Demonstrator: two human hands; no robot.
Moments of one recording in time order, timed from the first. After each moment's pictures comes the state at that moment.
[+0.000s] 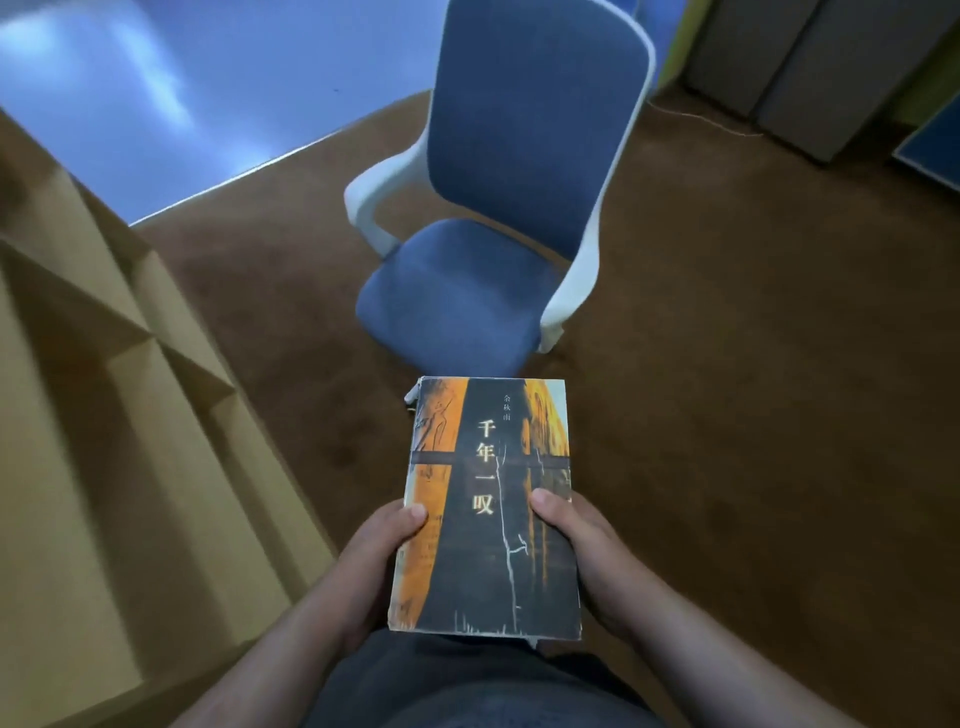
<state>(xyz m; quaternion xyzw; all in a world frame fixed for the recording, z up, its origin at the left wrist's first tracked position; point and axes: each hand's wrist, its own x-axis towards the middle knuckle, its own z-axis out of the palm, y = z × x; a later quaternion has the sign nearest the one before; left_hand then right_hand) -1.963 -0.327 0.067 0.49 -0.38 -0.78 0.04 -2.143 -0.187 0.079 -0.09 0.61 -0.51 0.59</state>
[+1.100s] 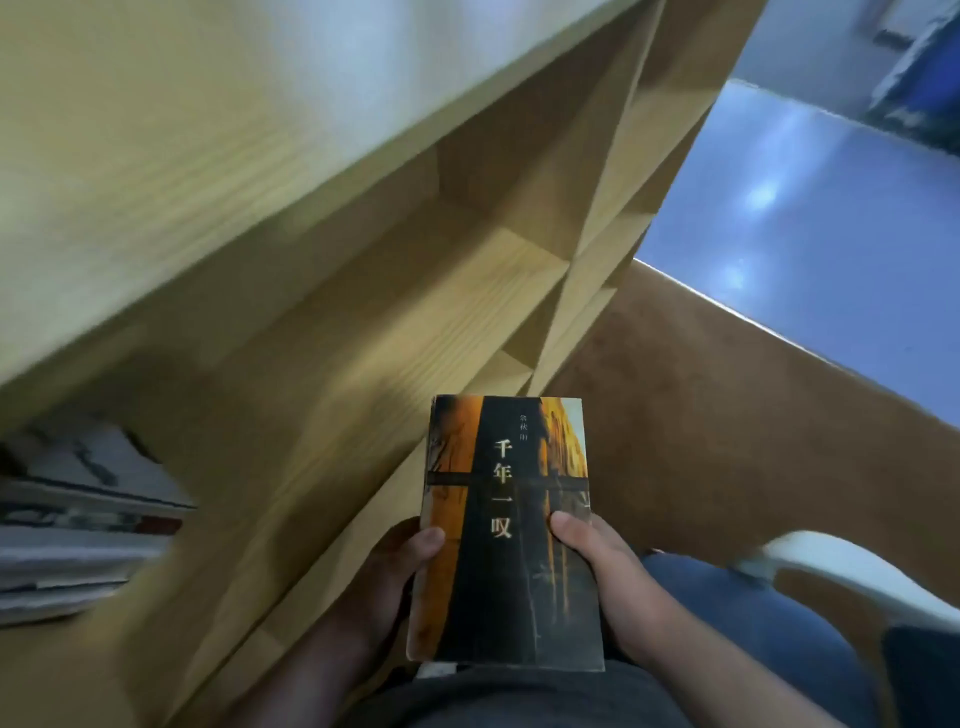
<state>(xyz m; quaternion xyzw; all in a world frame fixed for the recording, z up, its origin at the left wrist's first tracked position) -1.845 -0.558 0.104 0.60 -0.06 -0.61 0.52 -2.017 -0.708 0.113 -0.47 0.46 -0.04 0.76</state>
